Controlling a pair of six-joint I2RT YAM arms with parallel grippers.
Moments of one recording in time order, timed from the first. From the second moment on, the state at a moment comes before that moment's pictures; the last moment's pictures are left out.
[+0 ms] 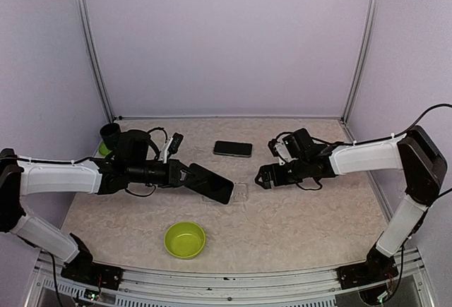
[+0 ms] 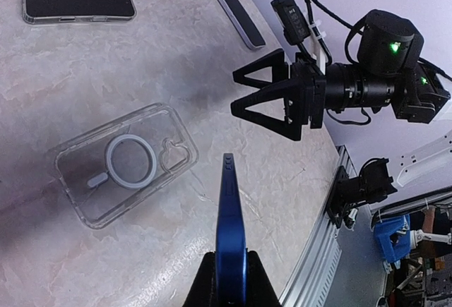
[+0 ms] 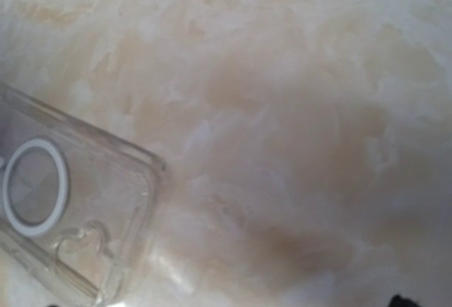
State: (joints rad) left arm -0.66 1.38 0.70 0.19 0.51 -0.61; right arm 0.66 1.68 0.95 -0.10 -0.10 0.36
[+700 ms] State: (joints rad) left arm -0.68 1.64 0.86 0.20 0.45 -0.77; right arm 0.66 1.78 0.95 -0.01 -0.19 0.42
